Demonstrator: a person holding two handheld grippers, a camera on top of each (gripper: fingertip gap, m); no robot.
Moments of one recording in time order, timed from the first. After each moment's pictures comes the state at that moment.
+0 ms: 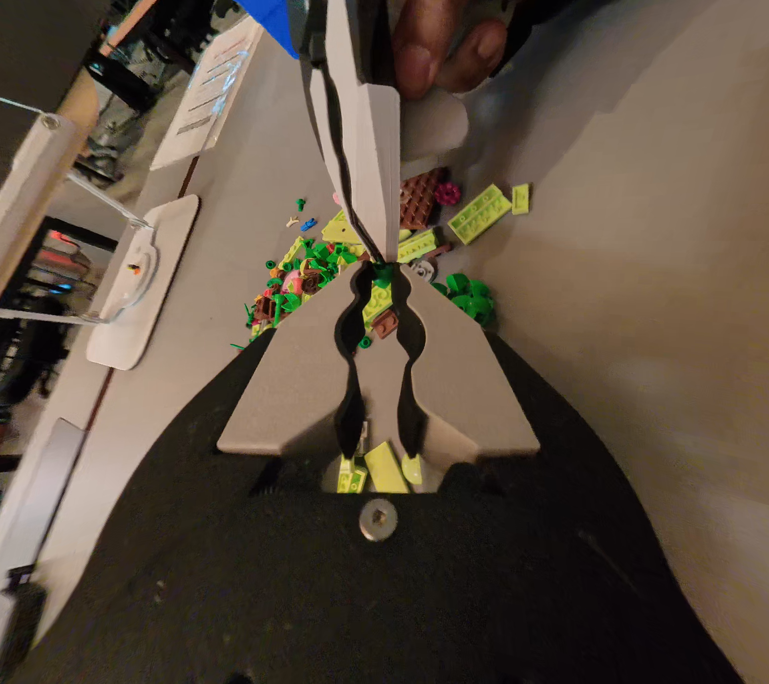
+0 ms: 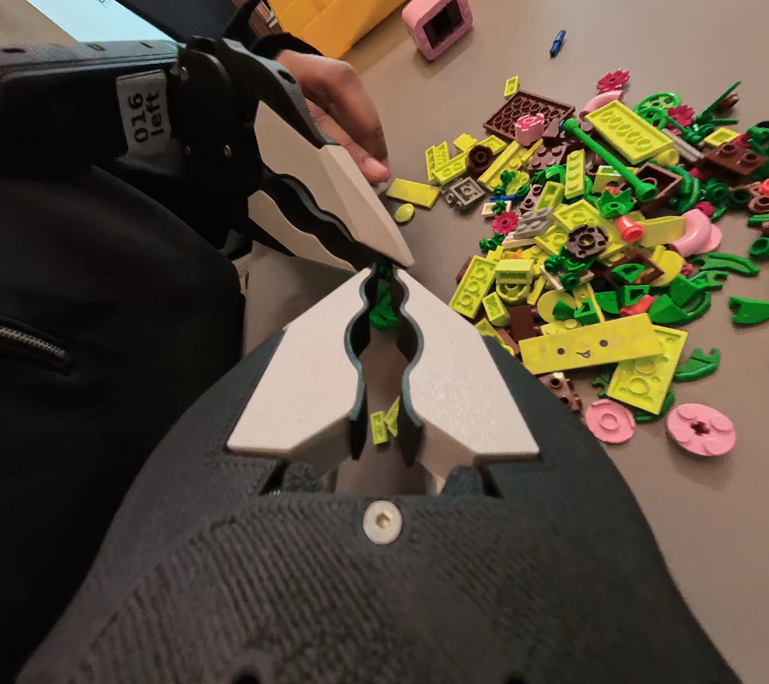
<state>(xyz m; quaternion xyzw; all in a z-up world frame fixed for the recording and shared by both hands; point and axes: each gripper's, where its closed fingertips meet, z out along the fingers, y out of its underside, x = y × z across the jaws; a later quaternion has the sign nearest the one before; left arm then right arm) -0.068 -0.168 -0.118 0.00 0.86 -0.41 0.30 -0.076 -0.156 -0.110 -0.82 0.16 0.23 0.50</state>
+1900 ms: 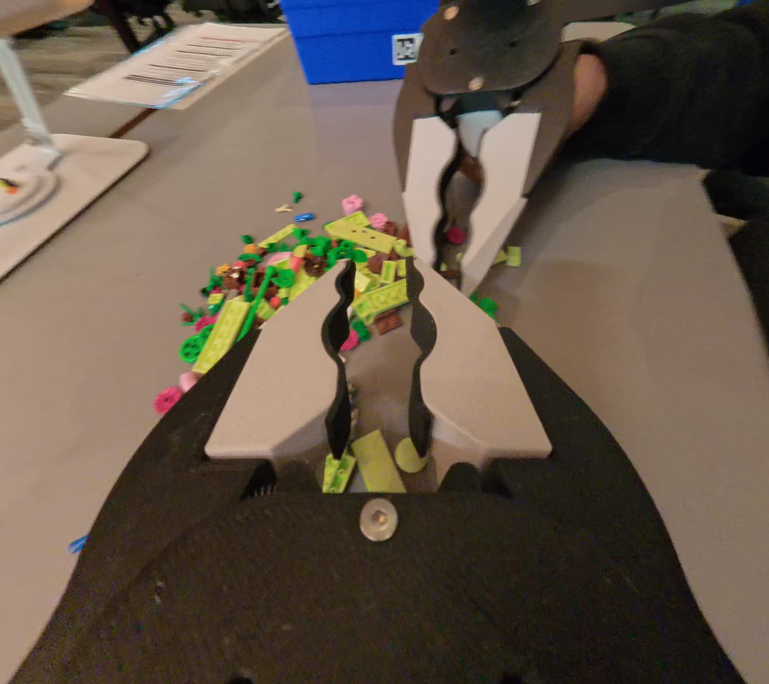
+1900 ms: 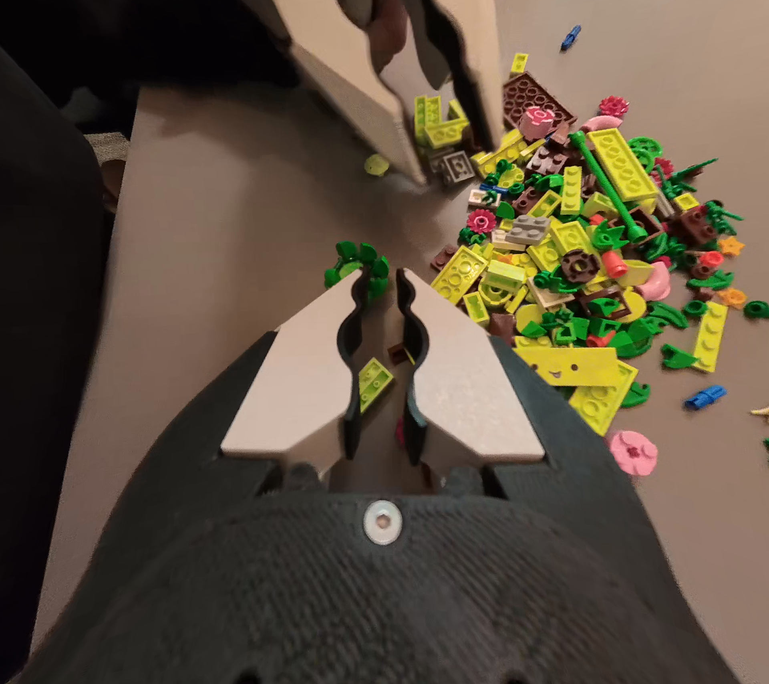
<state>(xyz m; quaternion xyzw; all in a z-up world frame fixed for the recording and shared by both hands) -0.052 -0.145 -0.102 -0.13 0.82 -0.55 0.13 -0.081 -0.153 -0.143 -0.90 0.04 0.07 0.44</state>
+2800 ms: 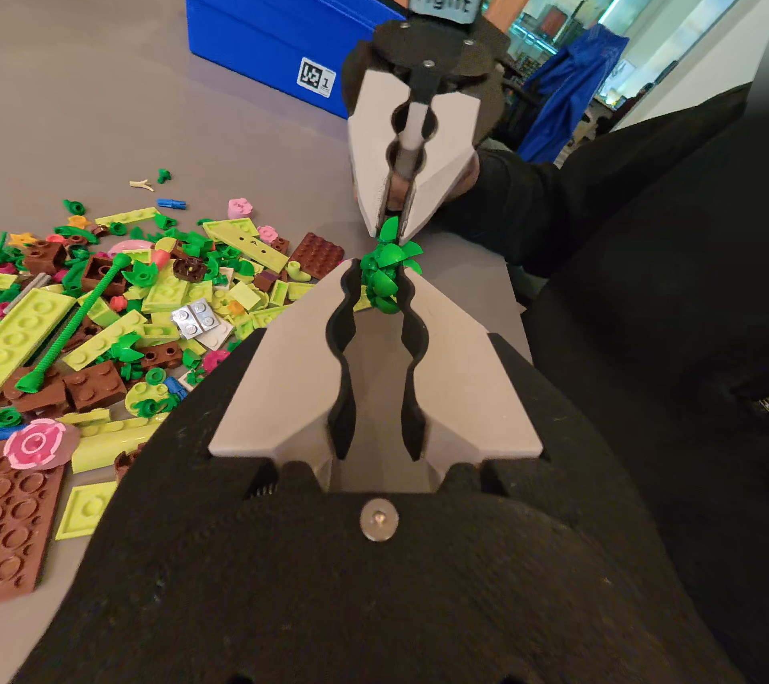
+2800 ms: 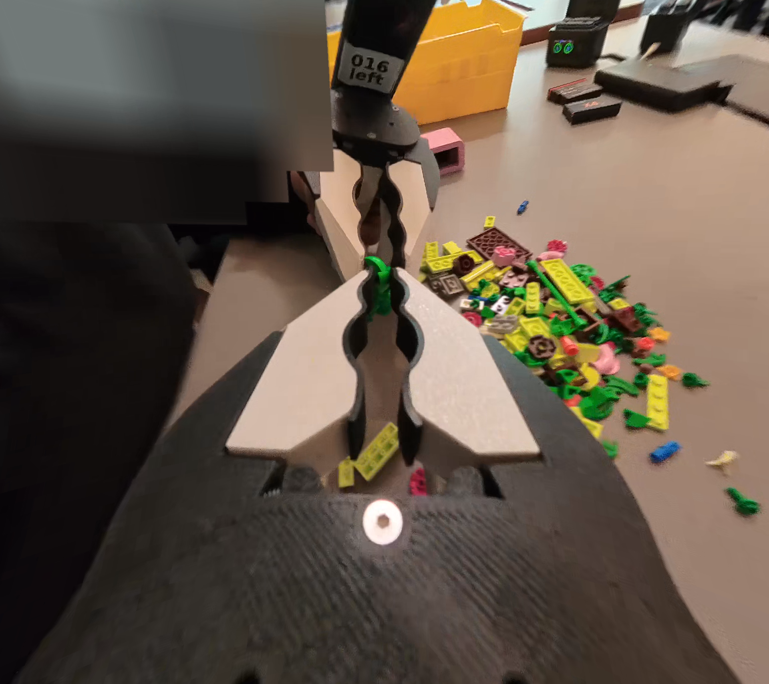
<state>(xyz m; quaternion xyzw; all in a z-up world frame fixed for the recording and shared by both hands) -0.083 -0.167 -0.085 -0.20 0.76 -0.61 -0.12 -0.076 -0.154 -0.066 -0.79 0.05 0.09 0.61</state>
